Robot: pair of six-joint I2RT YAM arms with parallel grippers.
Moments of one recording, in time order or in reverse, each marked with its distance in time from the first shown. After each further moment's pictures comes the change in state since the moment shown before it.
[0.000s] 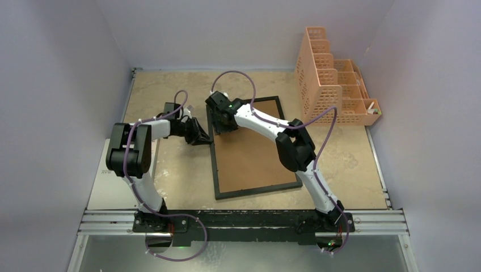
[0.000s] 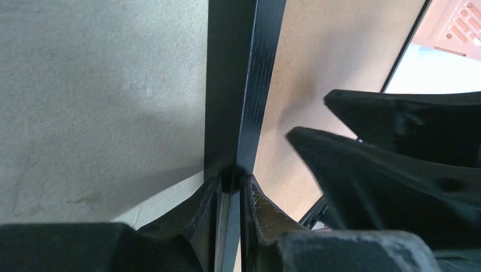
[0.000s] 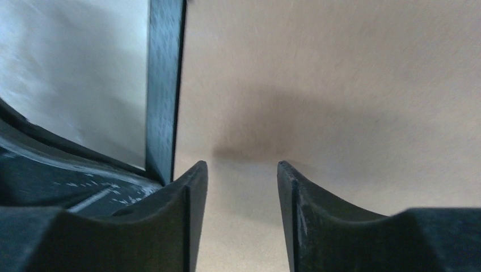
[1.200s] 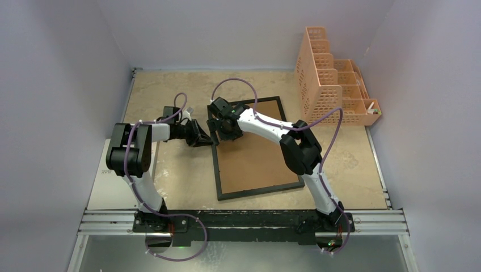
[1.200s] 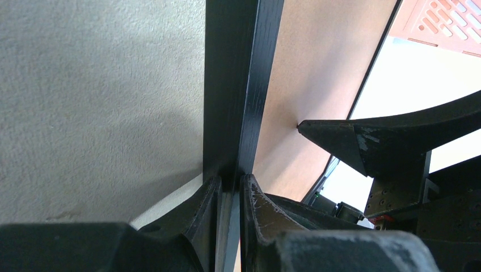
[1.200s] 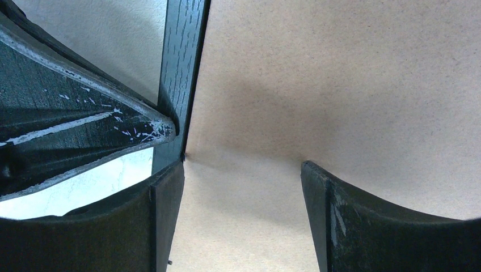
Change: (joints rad) left arm 0.010 0.012 -0.079 0.143 0.097 -0.053; right arm 0.028 -0.099 -0.204 0.013 -0.152 -0.019
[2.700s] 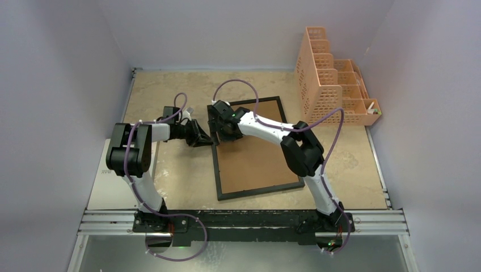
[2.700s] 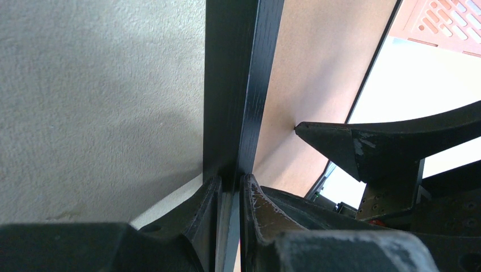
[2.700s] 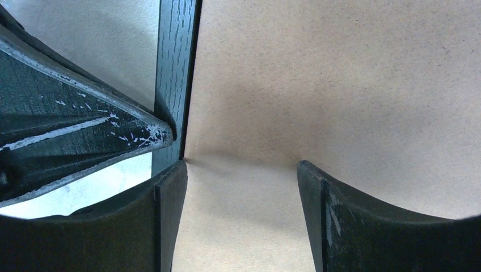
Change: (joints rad) left arm 0.000 0.000 0.000 -0.001 0.000 0.000; right arm 0.011 -0.021 -0.066 0.059 0.071 0.052
